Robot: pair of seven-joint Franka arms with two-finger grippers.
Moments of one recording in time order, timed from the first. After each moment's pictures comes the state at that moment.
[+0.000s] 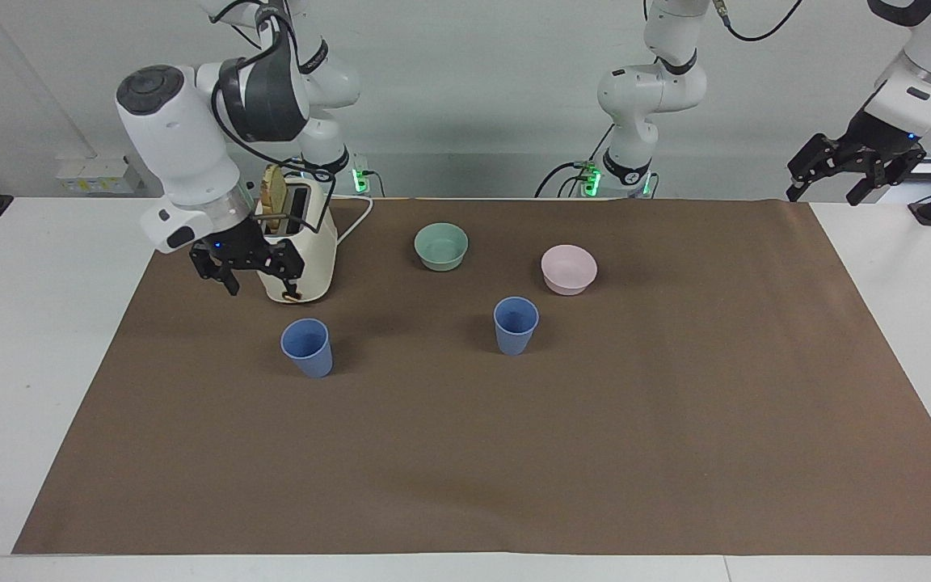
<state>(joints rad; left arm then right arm) 0.06 -0.02 0.04 -1.49 -0.06 1.46 0.18 0.04 0.20 0.04 -1.73 0.04 2.02 0.10</state>
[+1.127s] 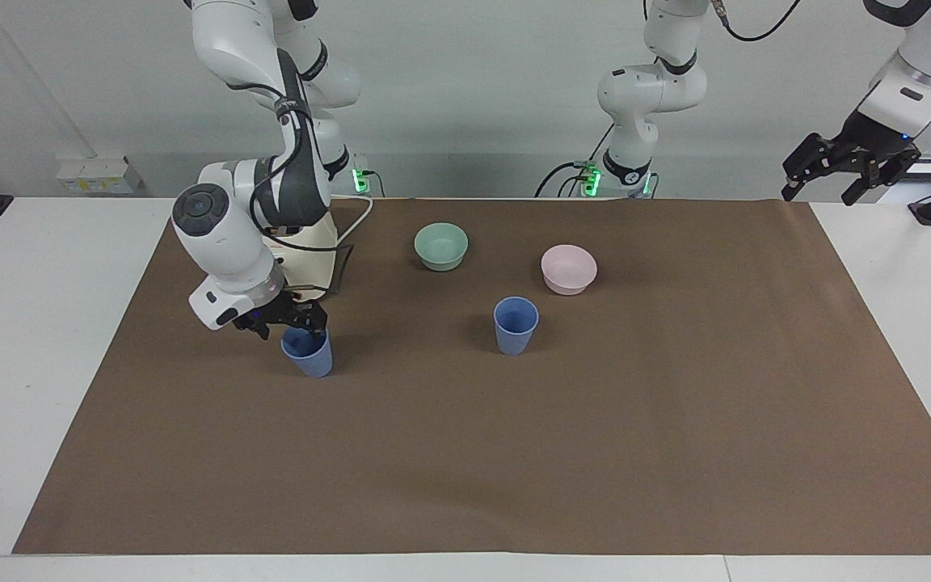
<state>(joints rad) 0.06 -0.02 0.03 -1.49 -0.06 1.45 0.18 0.03 0.28 0.03 -1.84 0.04 2.10 0.05</state>
